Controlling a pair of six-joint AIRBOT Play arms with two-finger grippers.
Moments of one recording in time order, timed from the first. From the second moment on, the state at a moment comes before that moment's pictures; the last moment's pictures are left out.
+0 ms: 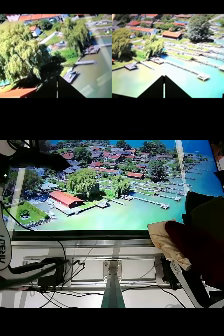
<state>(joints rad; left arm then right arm) -0.01 -1.38 1.49 0.97 -1.17 -1.07 -0.30 -0.76 1.51 -1.06 1.55 1.37</state>
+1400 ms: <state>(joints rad) -0.01 -1.38 1.49 0.97 -1.17 -1.07 -0.10 -0.87 1.51 -1.22 1.54 1.34</state>
